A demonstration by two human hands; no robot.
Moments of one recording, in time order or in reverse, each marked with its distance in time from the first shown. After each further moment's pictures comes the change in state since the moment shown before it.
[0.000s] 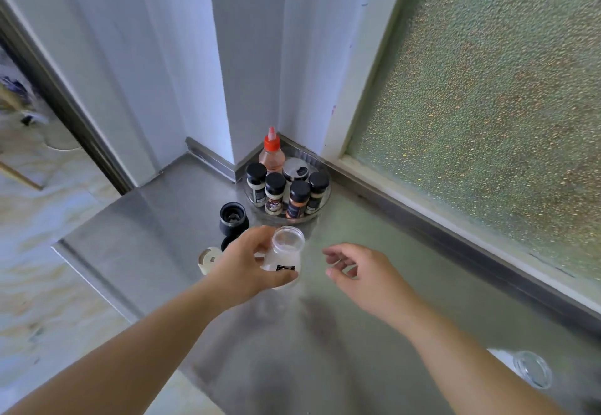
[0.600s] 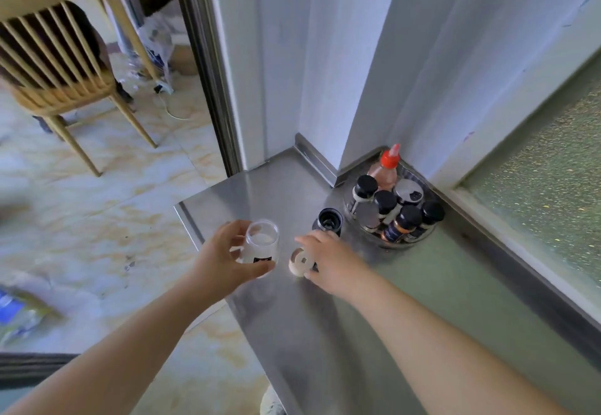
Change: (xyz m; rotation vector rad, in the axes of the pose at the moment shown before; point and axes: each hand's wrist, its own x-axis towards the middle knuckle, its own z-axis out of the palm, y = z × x) left_hand -0.066 -0.070 -0.114 -0.114 0.393 -0.284; right_hand 0.112 -0.087 0.138 -0.544 -0.391 -0.416
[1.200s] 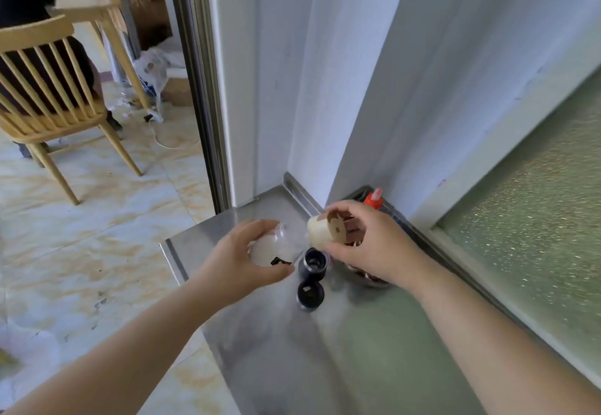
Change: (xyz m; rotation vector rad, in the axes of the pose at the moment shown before) left_hand 0.024 0.070 -0.008 0.058 -0.039 0.231; right_hand -0.031 0.001 -0.139 0.515 0.278 0.030
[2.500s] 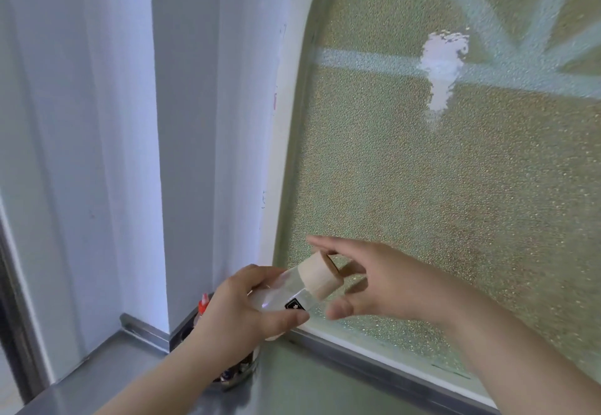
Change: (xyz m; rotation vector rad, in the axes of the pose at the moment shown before) left_hand -0.046 0.239 0.105 -0.192 -0.270 0.493; right_hand -0.251 -0.097 -0.197 -0.300 0.239 0.174
